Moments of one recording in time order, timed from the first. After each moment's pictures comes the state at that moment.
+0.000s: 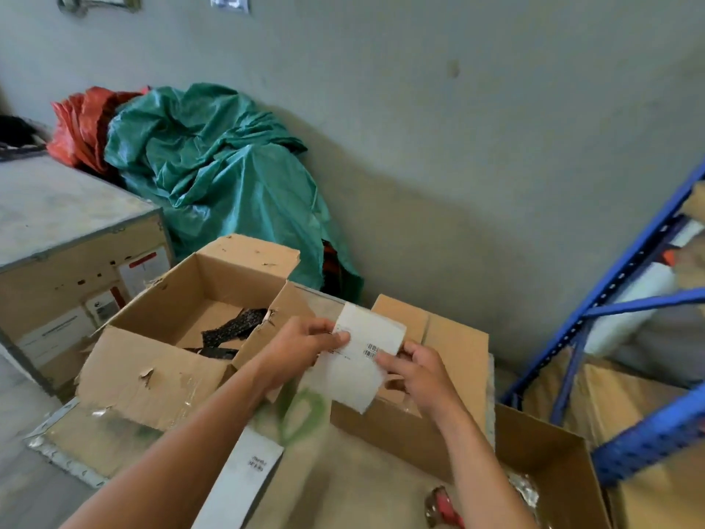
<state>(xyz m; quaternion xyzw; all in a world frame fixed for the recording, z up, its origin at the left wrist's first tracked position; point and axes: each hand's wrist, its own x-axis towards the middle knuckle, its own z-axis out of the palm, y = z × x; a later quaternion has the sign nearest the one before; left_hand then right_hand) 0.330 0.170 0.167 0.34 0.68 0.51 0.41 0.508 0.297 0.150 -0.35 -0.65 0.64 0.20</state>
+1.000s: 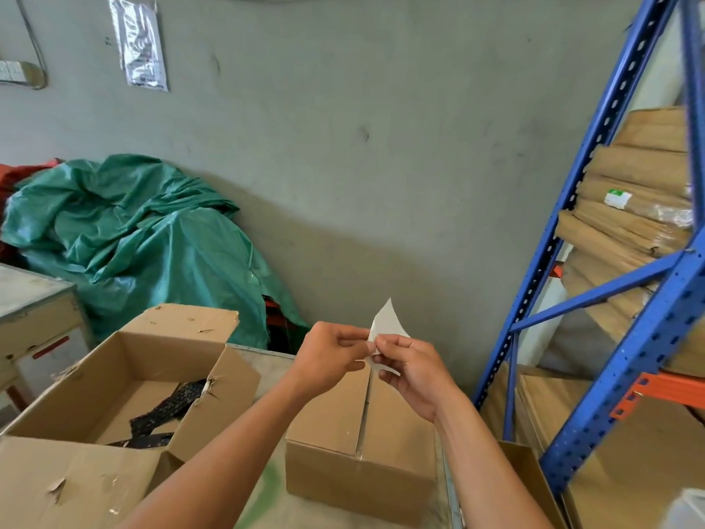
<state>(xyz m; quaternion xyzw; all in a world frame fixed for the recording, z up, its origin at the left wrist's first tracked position) 0.395 0.269 0.225 0.47 0.61 0.55 0.33 0.545 0.343 0.226 -0.32 -0.53 0.72 0.31</state>
